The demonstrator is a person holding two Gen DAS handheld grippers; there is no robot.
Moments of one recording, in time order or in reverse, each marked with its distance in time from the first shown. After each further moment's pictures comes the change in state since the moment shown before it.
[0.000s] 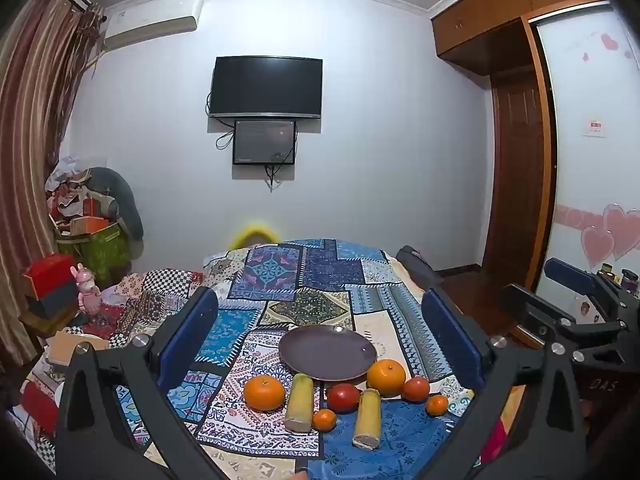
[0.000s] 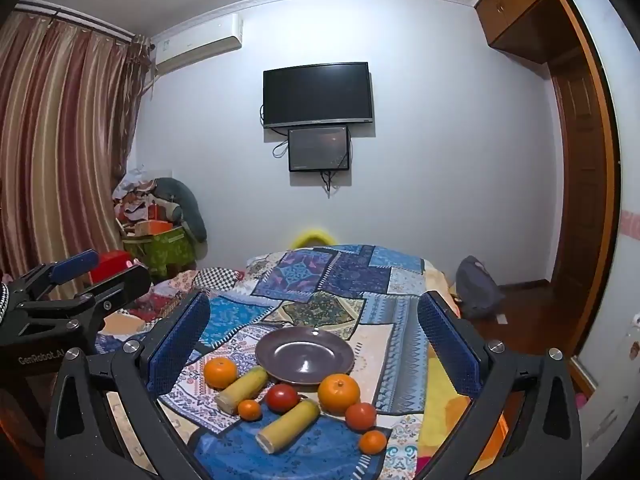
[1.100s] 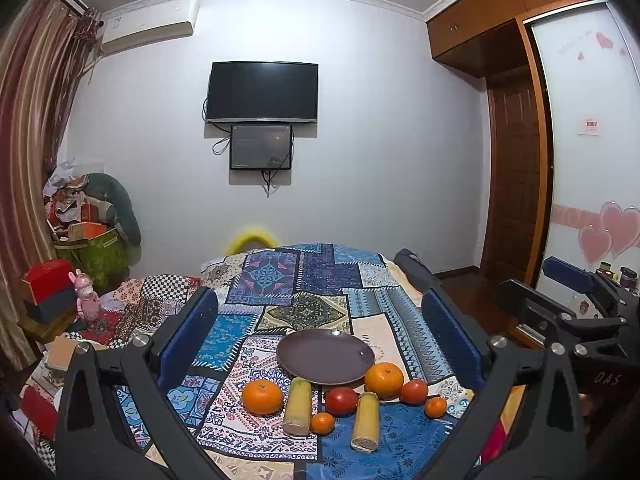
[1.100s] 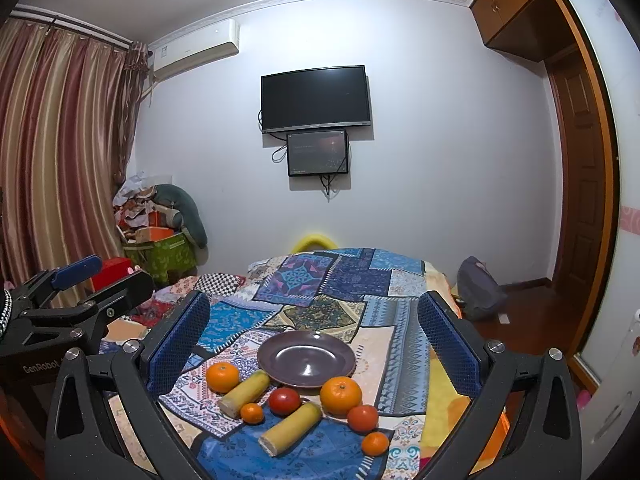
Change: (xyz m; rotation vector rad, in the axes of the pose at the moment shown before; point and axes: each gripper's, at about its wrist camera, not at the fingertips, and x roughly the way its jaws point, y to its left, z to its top) left arm -0.002 -0.003 0.000 0.022 -0.014 -0.004; right arm -0.005 0.002 0.002 0.015 -0.009 -0.001
